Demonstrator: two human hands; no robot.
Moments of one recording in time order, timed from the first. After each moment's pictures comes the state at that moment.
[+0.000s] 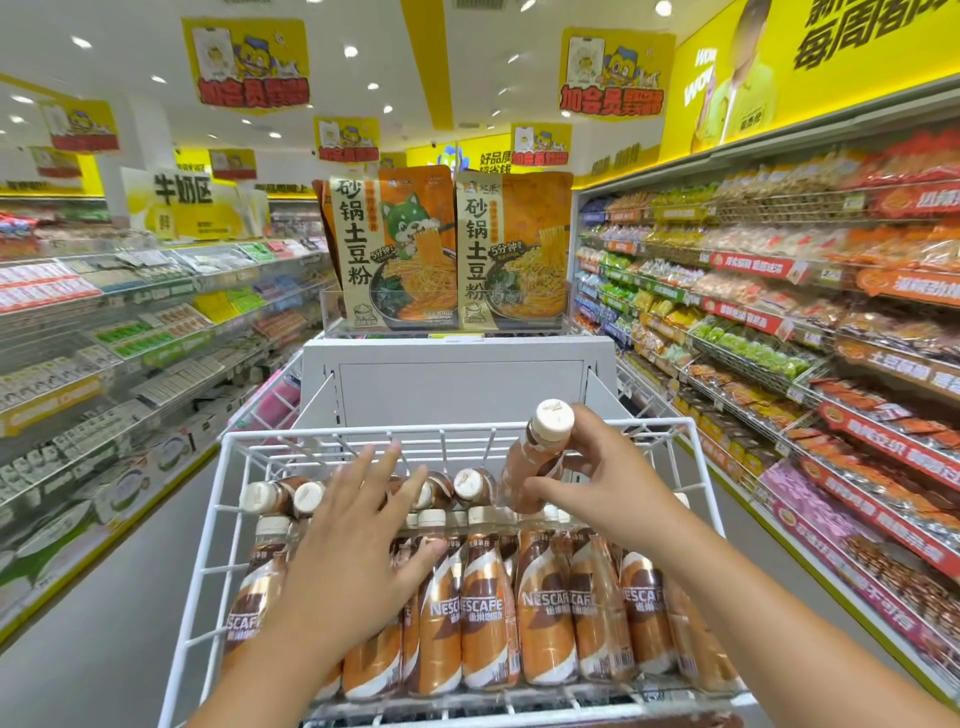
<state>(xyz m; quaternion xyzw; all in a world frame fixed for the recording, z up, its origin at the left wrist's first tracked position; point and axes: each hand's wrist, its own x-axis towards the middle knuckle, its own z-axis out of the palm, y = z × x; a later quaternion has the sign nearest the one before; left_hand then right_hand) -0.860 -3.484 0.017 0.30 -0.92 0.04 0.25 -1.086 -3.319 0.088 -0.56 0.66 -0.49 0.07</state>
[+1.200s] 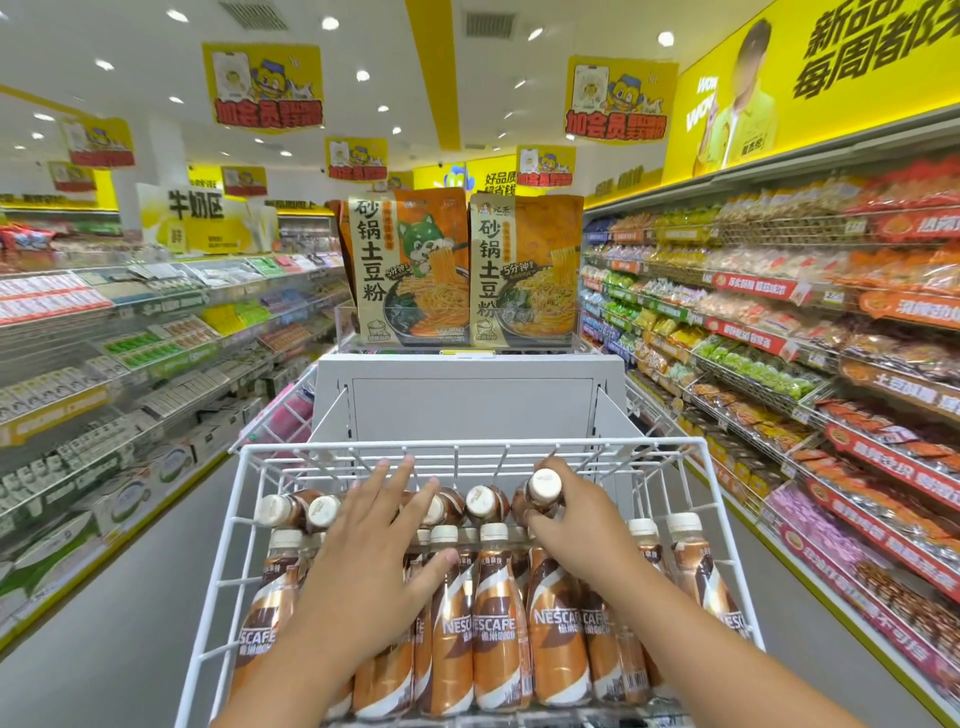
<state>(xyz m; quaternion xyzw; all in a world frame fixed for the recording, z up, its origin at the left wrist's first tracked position) -0.861 -3.484 0.017 0.29 -0.91 0.05 0.29 -1.094 -3.369 0.028 -0.49 0.78 -0.40 0.00</state>
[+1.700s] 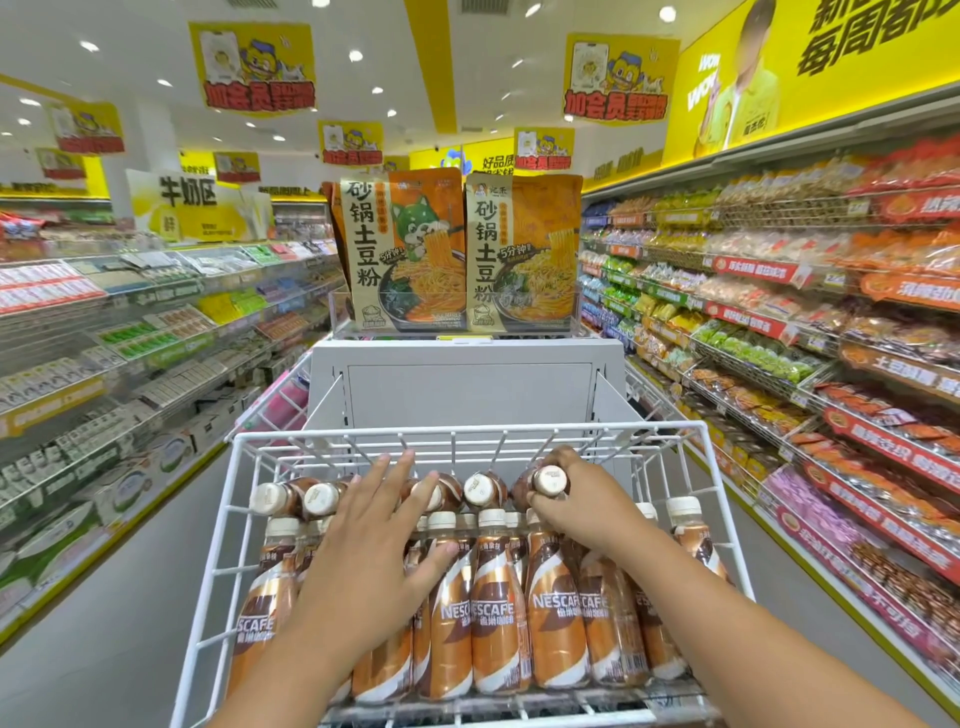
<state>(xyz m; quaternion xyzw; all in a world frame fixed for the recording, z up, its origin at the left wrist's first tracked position) -0.862 -3.480 0.013 0.30 -0.92 0.03 0.27 -1.118 -3.377 0.034 -0.47 0.82 -0.31 0.05</state>
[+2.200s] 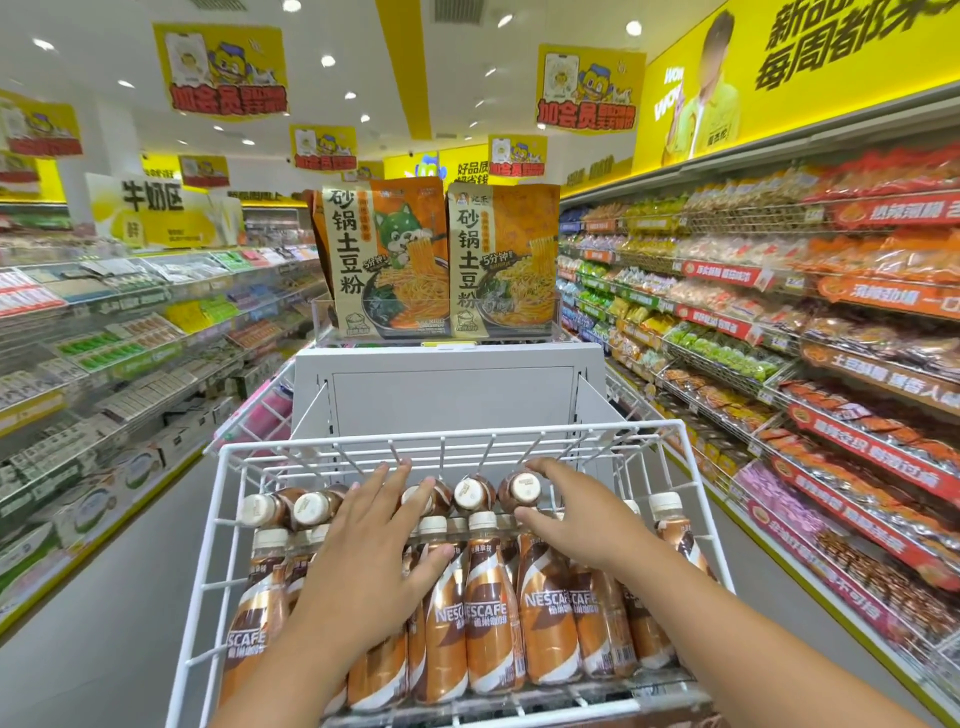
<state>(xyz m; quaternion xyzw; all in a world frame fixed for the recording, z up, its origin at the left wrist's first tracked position) -0.868 -3.486 0.013 0.28 -0.92 0.02 0.27 -1.106 -3.352 0.033 -0.52 0.81 -0.26 0.01</state>
